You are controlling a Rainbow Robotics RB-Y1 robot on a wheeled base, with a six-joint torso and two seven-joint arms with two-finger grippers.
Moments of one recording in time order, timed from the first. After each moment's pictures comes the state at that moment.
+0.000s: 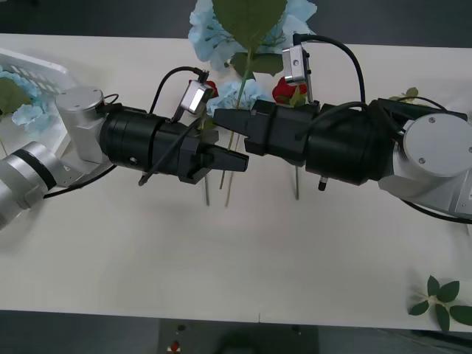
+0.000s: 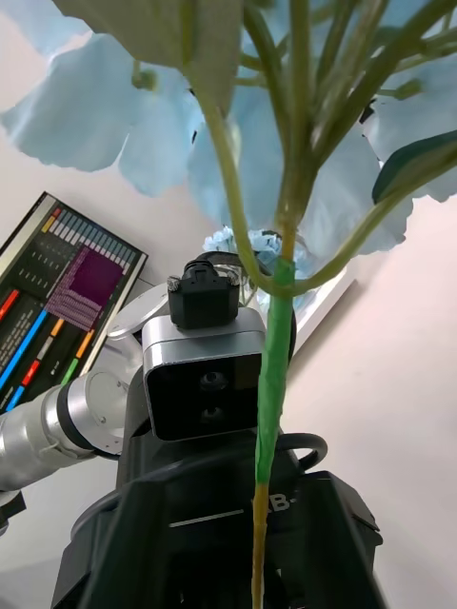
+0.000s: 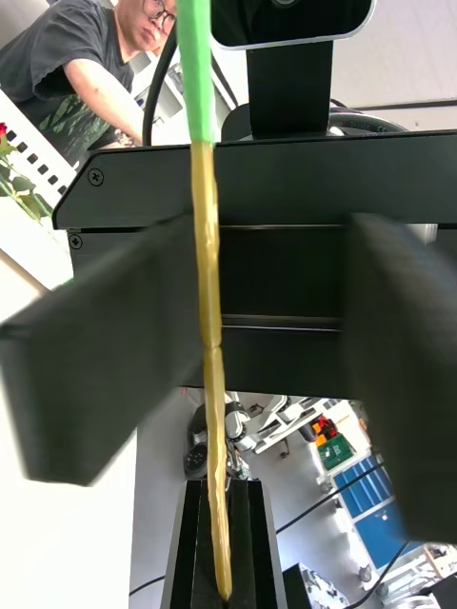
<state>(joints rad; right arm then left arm) -0.75 -1.01 0.95 -2.00 -2.26 0.06 2.05 -0.79 0.64 -0.73 -1.16 2.55 1.33 -2.64</state>
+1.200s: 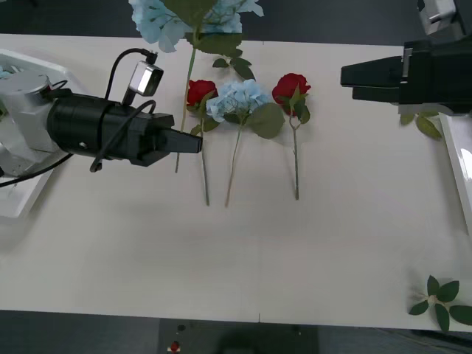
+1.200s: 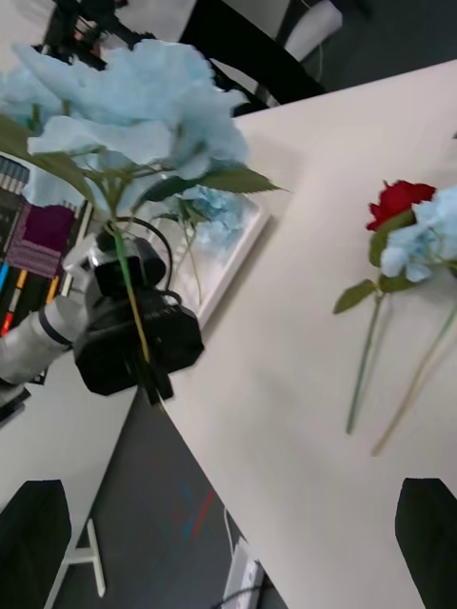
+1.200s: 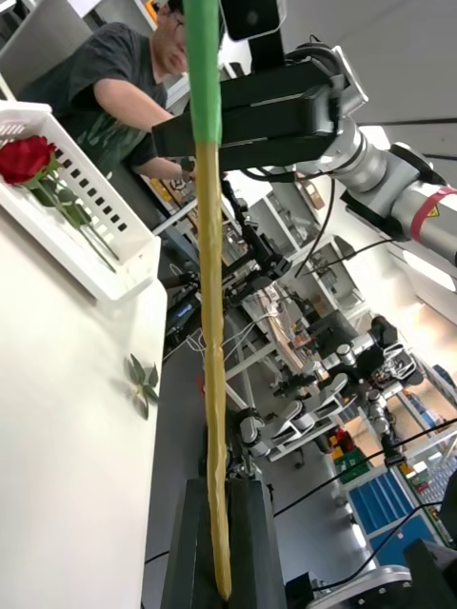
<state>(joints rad) -0.70 -1.51 0.68 -1.89 -2.66 0.64 2.05 -0.79 0.82 -0.73 -1.15 2.66 1.39 -2.64</state>
